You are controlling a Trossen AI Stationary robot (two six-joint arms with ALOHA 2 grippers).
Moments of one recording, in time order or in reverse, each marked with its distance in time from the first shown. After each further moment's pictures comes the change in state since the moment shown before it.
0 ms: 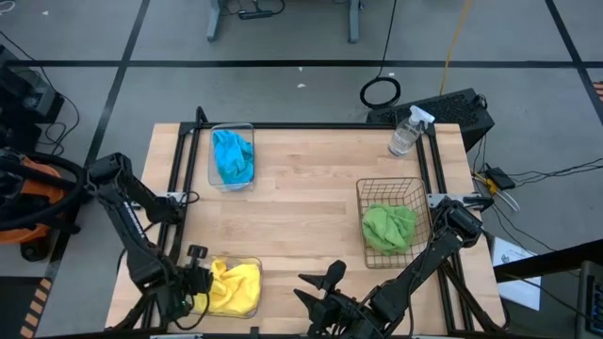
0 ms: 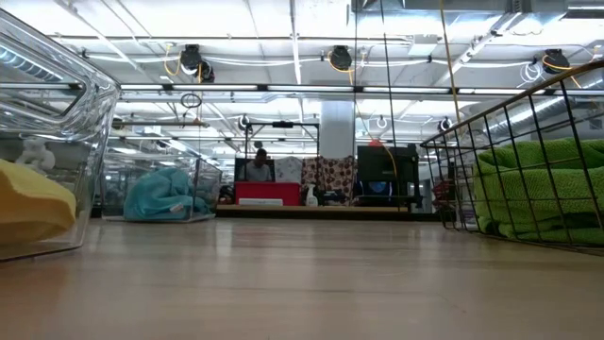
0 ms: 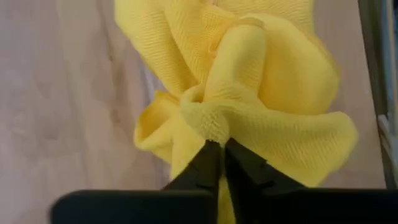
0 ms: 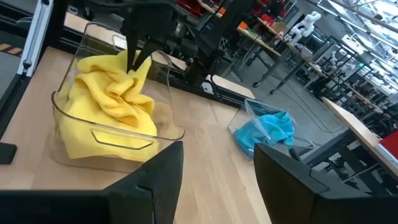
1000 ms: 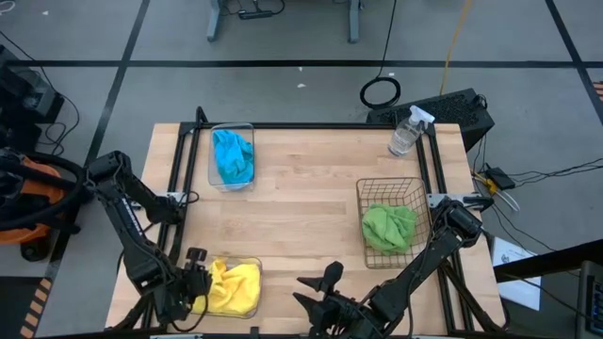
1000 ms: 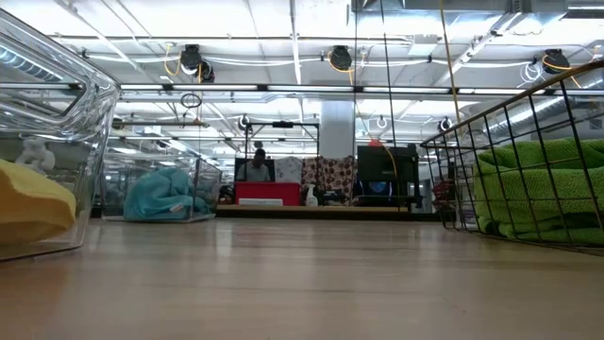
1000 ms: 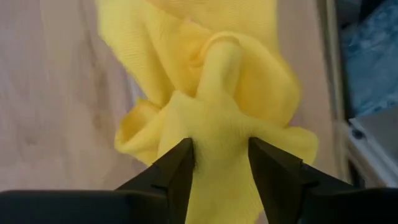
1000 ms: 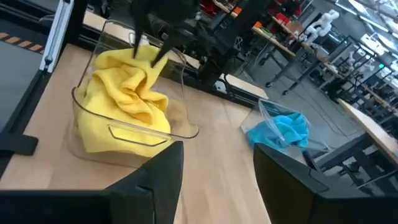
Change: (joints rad) left arm 0.007 -0.022 0.022 0.031 0.030 -0.013; right arm -0.002 0.000 0.000 0.003 -0.057 -0.005
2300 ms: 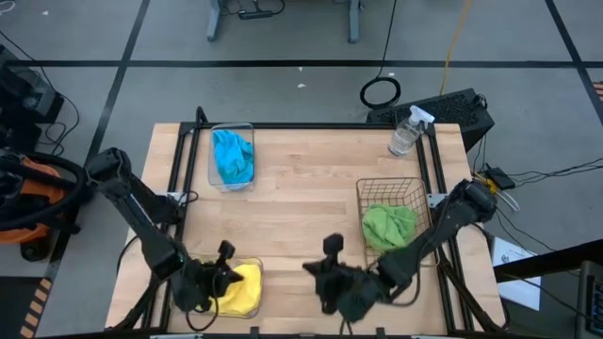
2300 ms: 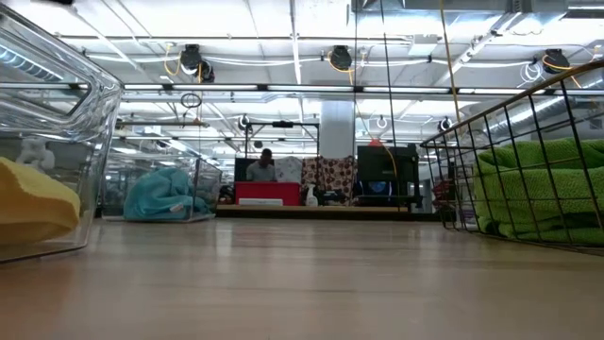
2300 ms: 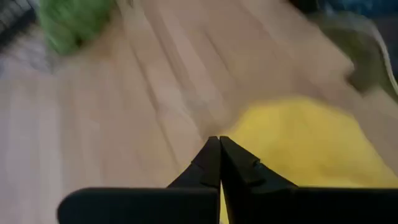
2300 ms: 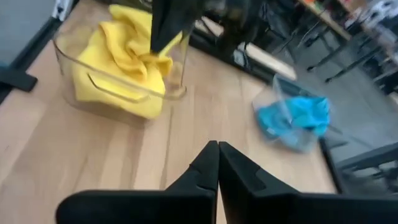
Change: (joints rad) left arm 0.129 -0.040 -0.162 0.480 -0.367 0.696; right arm -0.105 -0.224 -0.151 -0.140 -0.280 -0.082
